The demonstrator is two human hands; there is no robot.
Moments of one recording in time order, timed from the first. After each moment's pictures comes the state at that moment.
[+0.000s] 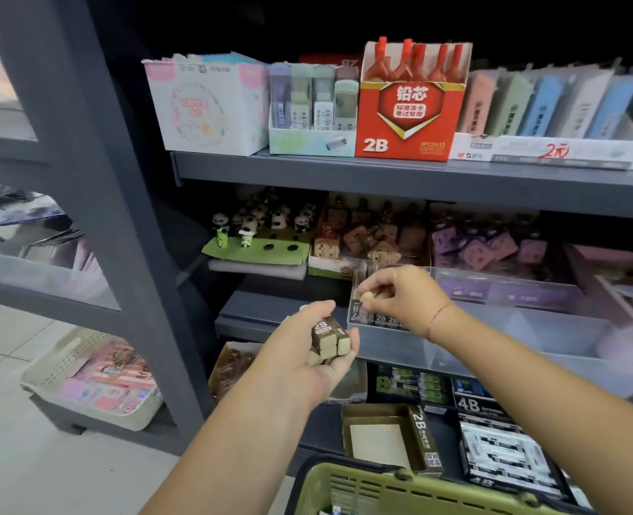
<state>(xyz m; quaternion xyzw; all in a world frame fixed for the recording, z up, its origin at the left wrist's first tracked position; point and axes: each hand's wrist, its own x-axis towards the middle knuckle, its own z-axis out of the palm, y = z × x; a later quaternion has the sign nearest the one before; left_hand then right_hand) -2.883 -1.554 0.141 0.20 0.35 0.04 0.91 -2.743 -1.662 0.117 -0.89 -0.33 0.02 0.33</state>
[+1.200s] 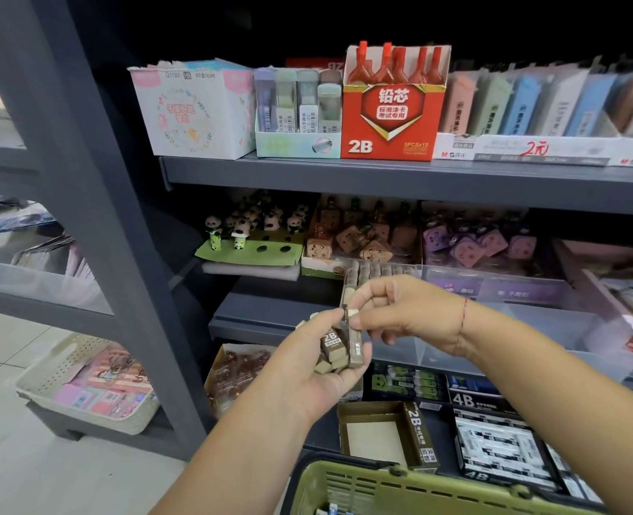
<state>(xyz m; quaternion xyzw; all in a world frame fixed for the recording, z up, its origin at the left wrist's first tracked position) -2.883 -1.570 0.132 0.27 0.32 0.00 0.91 -2.782 -1.683 0.149 -0.74 -0.29 0.33 0.51</state>
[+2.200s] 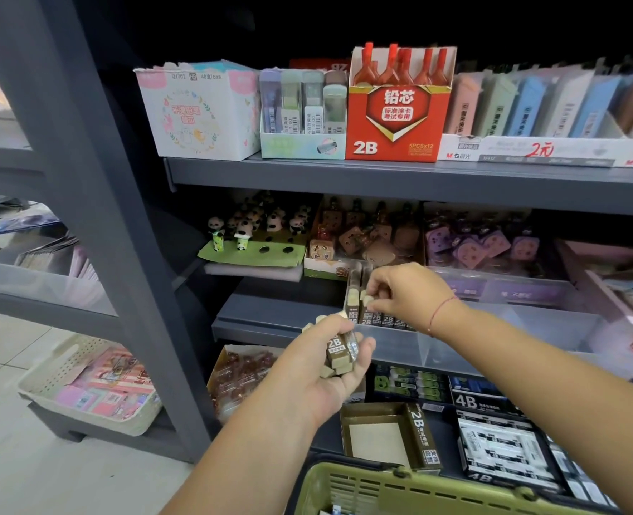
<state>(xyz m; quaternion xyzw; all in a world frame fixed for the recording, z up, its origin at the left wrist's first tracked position) -2.885 -1.567 0.131 0.29 0.33 -0.02 0.90 -2.734 -1.671 0.125 -0.92 -0.37 -0.04 0.14</state>
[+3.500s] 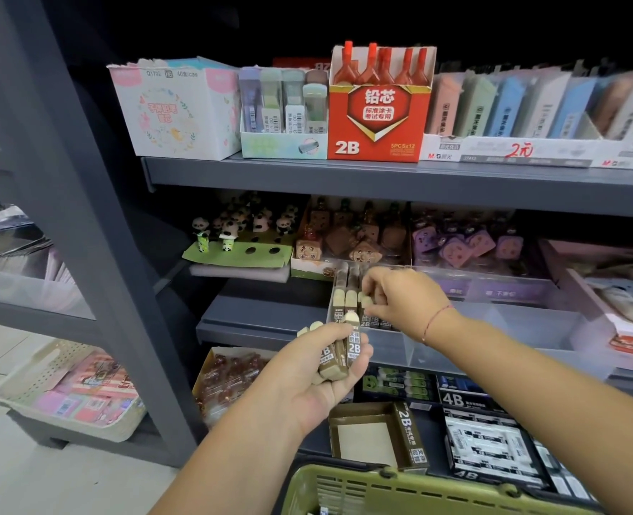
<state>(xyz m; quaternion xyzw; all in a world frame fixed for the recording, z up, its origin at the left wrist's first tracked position) -2.885 -1.576 0.132 0.35 0.31 -0.04 0.88 -2.737 -1.683 0.121 -0.92 -0.36 -0.06 0.13</state>
